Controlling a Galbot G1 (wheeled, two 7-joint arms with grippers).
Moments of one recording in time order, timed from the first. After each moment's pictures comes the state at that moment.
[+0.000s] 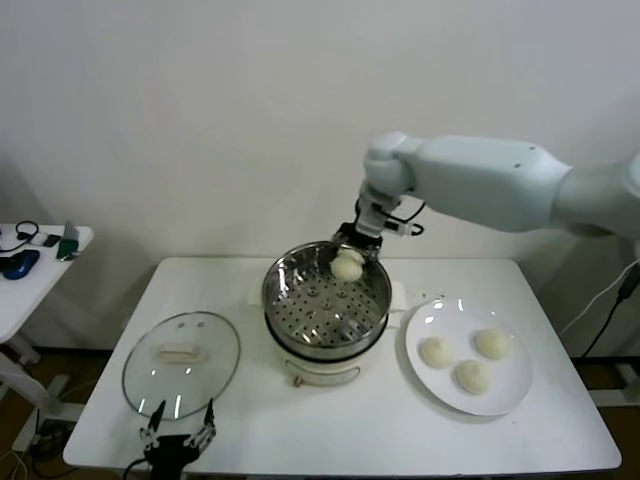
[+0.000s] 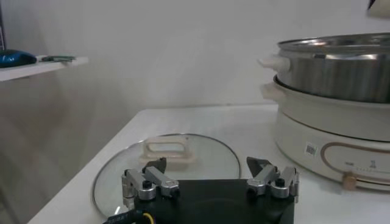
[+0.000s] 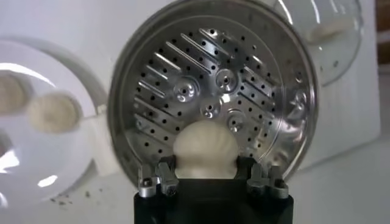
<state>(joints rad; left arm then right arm) 1.83 -1.53 -0.64 -2.03 -0.04 0.01 -0.02 0.68 1.27 -1.49 1.09 -0.01 0.55 -0.95</state>
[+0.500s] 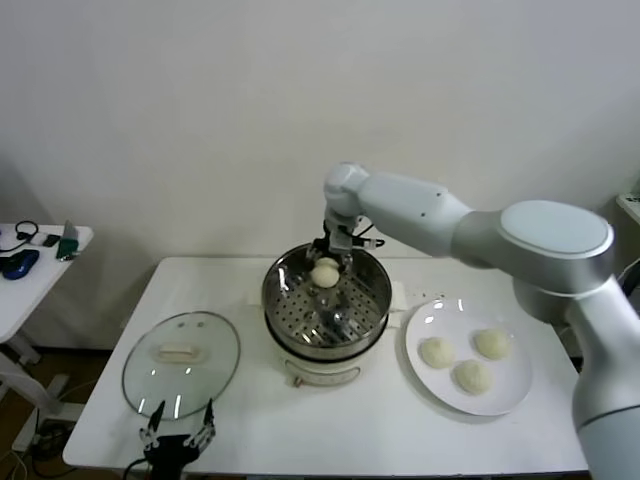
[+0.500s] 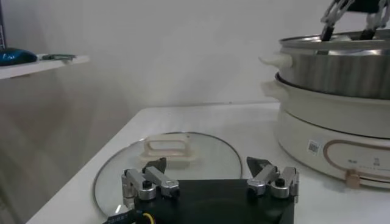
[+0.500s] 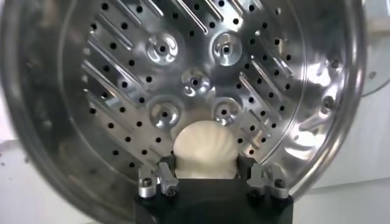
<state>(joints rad) 1.82 -1.53 -0.64 -2.02 -0.04 0.01 -0.03 0.46 1.47 -1.34 0.73 -0.31 0.74 -0.89</state>
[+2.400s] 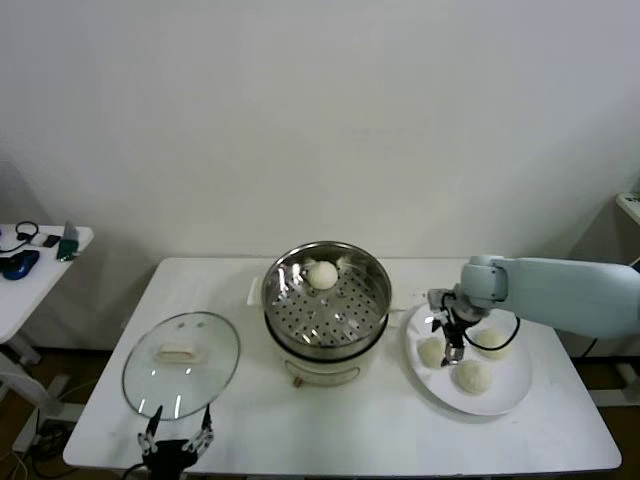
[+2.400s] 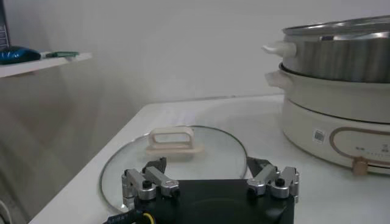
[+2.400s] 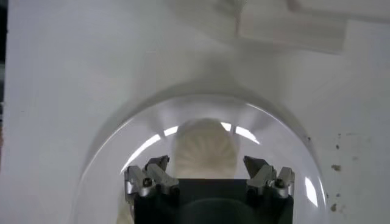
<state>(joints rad) 1.82 -1.54 -0.65 -1.99 -0.02 0.00 -0.03 0.48 0.85 -1.70 1.29 0.56 -0.37 -0.74</state>
